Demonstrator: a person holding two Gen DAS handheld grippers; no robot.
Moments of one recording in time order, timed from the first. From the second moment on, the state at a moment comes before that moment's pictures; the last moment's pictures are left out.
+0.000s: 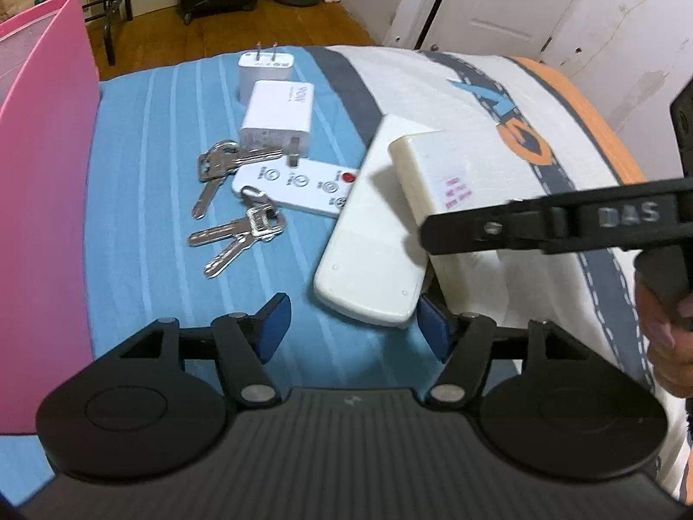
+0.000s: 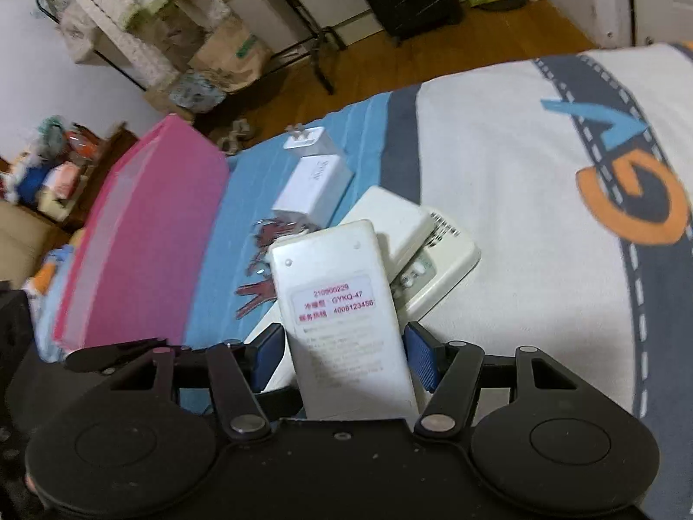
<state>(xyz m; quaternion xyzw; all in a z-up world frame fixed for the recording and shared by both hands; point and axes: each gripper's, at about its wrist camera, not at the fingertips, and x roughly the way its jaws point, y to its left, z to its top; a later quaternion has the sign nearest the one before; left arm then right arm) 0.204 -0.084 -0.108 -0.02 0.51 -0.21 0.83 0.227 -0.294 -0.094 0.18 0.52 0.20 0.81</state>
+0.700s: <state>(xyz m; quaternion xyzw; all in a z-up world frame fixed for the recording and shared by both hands) 0.209 -0.098 -0.088 -0.11 0.48 -0.22 0.84 0.193 -0.304 -0.110 0.13 0.46 0.27 0.83</state>
